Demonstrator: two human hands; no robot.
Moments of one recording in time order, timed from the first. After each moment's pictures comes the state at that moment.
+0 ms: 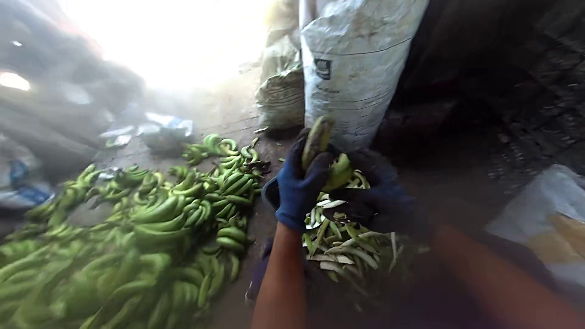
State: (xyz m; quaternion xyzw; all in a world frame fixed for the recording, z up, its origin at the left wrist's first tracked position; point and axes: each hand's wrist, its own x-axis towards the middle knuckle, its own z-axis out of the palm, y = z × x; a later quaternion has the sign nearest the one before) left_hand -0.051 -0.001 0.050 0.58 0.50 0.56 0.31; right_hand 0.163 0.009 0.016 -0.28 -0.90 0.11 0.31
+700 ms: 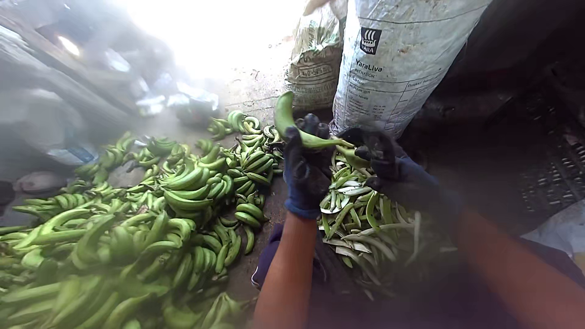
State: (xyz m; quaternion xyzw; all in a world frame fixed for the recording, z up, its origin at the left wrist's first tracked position) left_hand -0.079 -0.004 0.032 0.35 0.24 0.73 0.53; right_hand 0.140 0.020 0.023 -0.34 -0.75 0.47 0.32
